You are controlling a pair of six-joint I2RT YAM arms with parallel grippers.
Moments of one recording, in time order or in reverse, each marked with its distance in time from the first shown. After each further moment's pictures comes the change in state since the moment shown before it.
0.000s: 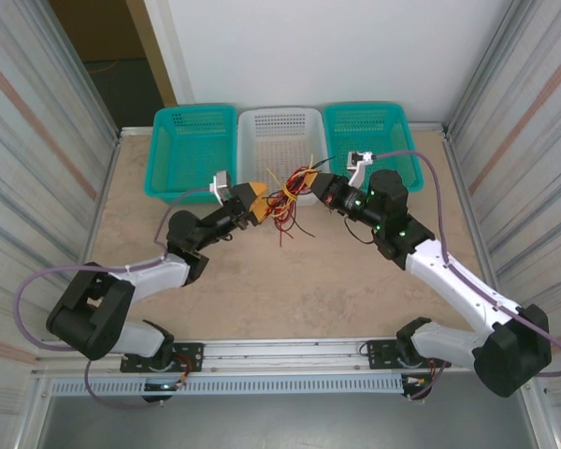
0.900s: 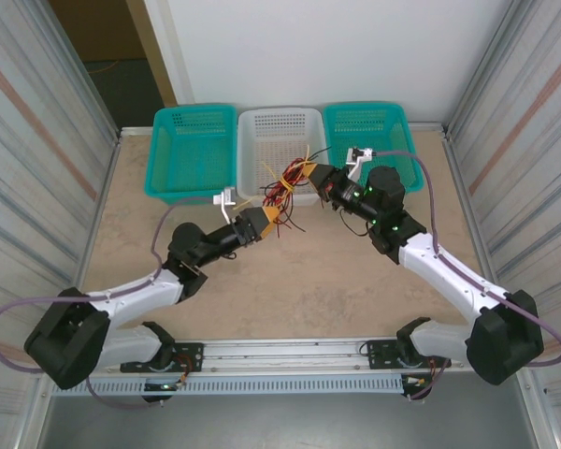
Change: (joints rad) left arm -0.116 -0.171 -0.064 -0.208 -0.099 0.292; right arm -0.026 0.075 -0.009 0.178 -0.030 0.235
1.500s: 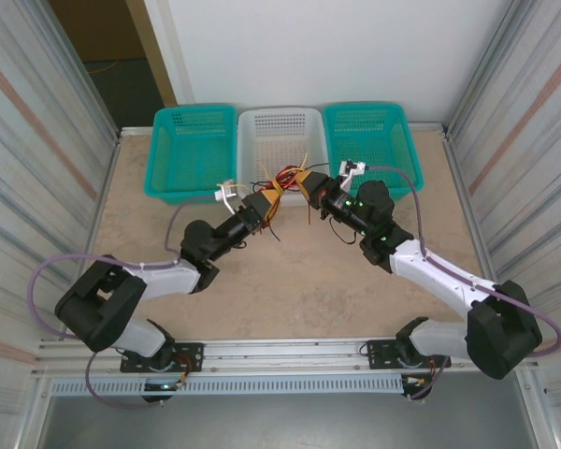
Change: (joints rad) left arm 0.006 0.228 0.031 0.289 -0.165 -0.087; right arm 0.082 0.029 -0.105 0.186 0.111 0.194
